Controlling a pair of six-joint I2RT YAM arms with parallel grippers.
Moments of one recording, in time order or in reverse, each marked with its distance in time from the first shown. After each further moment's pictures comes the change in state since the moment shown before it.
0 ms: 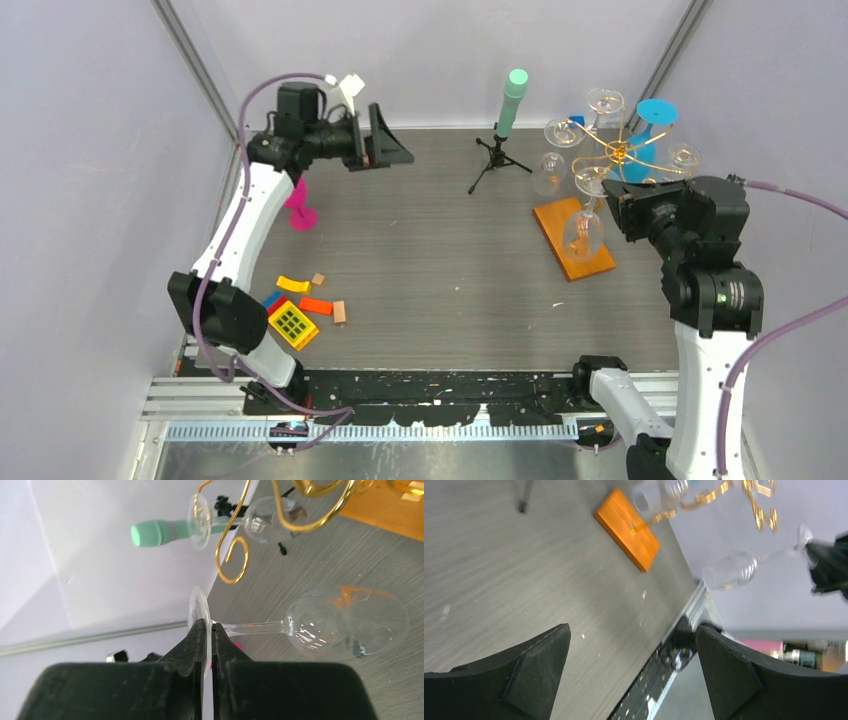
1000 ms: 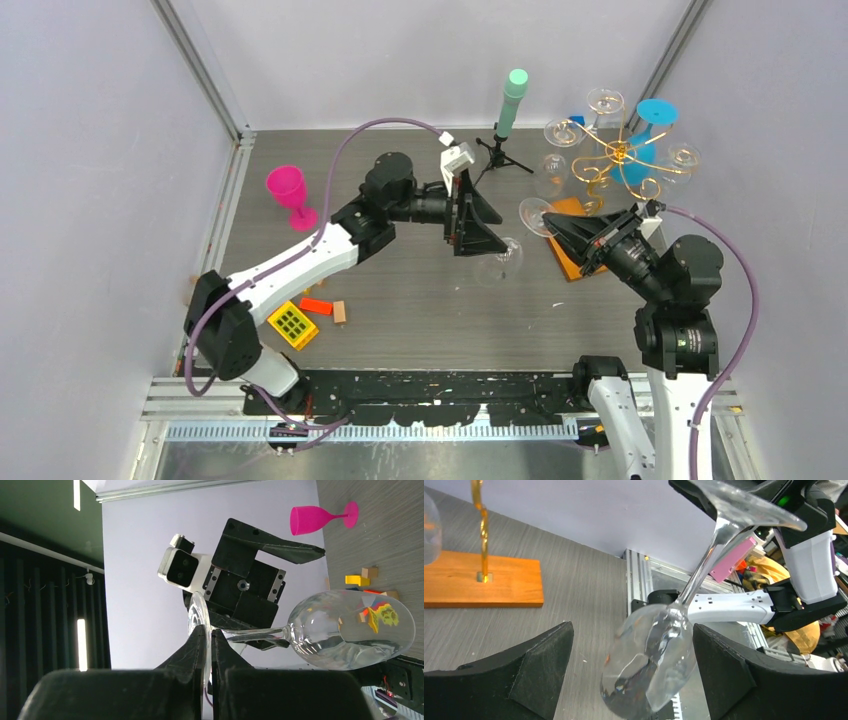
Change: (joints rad) left arm -0.565 -0.156 -0.528 0.882 0.027 0.021; right arm 0.002 -0.327 -0.489 0.521 -0.710 0.411
